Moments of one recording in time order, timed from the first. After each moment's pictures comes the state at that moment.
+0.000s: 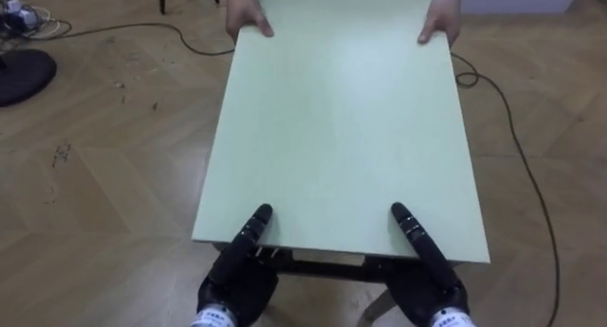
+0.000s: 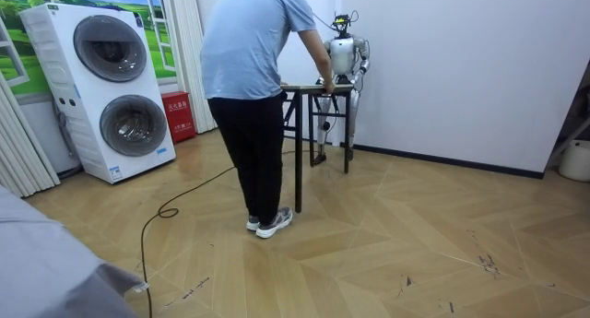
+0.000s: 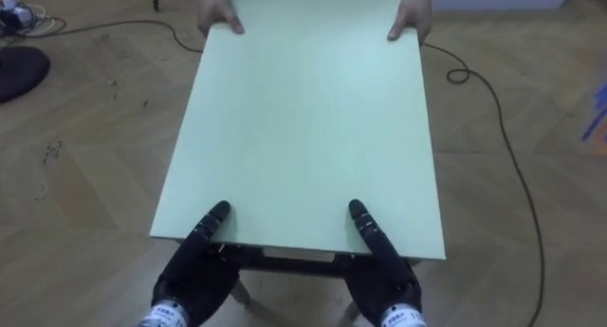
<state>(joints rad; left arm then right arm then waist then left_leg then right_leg) 0.29 0.23 -0.39 0.13 -1.39 -0.01 0.01 0.34 -0.26 0.27 0.18 1.40 -0.02 0.14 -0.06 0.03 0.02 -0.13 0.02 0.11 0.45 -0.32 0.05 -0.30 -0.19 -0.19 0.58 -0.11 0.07</state>
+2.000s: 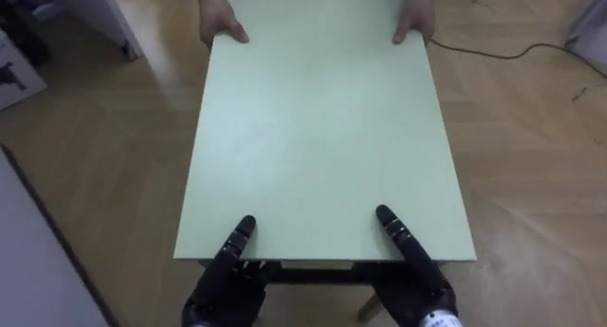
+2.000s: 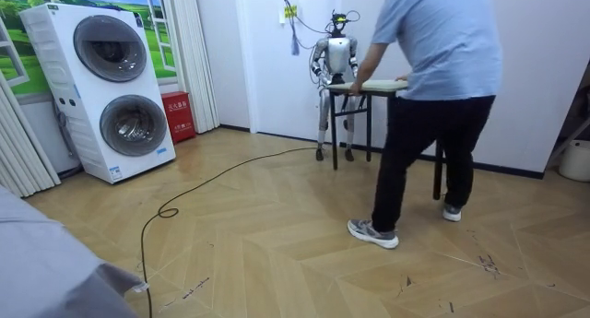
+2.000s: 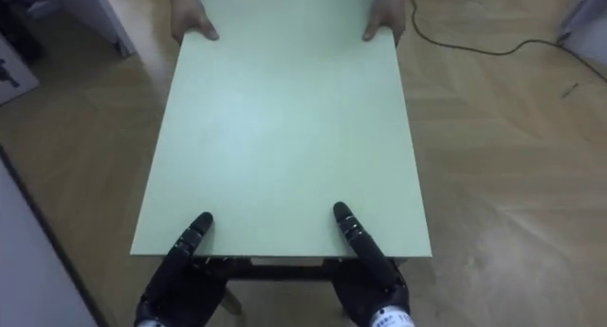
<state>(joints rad) 0.37 0.29 -0.40 0.08 -1.47 -0.07 -0.02 0.30 -0.28 0.37 0.15 1.41 -0.06 0.10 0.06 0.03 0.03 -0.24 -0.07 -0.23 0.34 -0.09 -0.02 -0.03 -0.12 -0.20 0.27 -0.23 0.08</state>
